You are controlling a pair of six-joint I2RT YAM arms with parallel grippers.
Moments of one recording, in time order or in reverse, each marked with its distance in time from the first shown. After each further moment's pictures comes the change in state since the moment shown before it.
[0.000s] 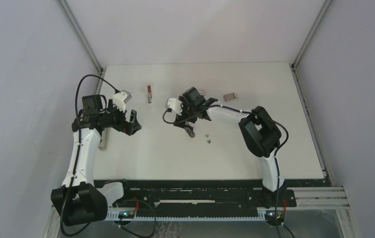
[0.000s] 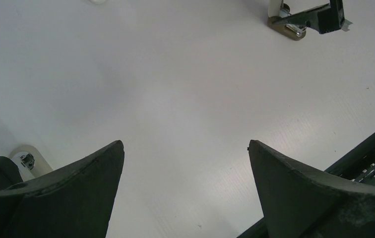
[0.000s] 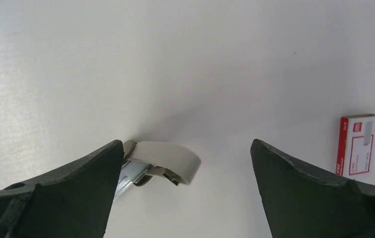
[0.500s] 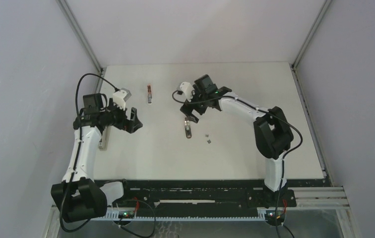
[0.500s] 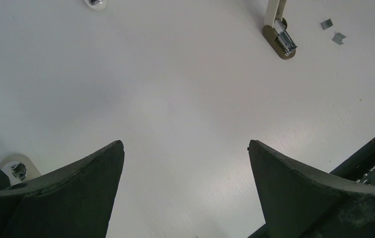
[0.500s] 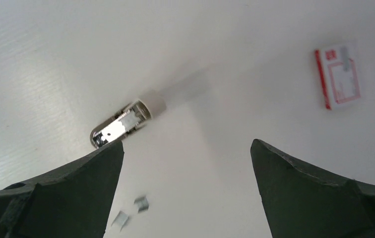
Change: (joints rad) left arm 0.001 0.022 -0.008 0.046 0.021 -0.036; right arm -0.095 -0.080 0.063 -0.145 -0.045 0.221
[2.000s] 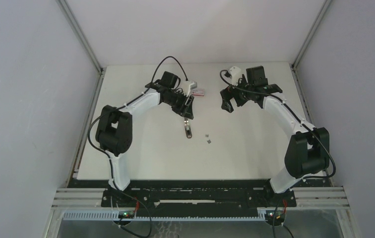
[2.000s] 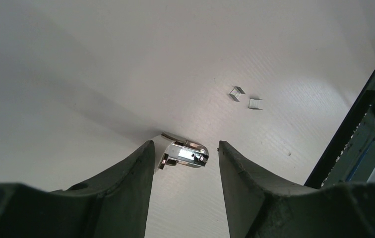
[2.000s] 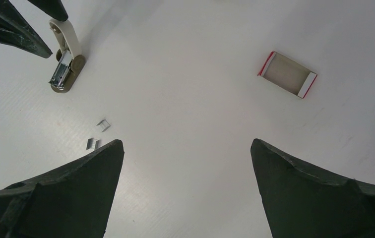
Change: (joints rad) left arm -0.623 0.834 0.560 0.116 -0.038 -0.297; right arm -0.391 -0.392 -0.242 -0.072 -0.141 0.111
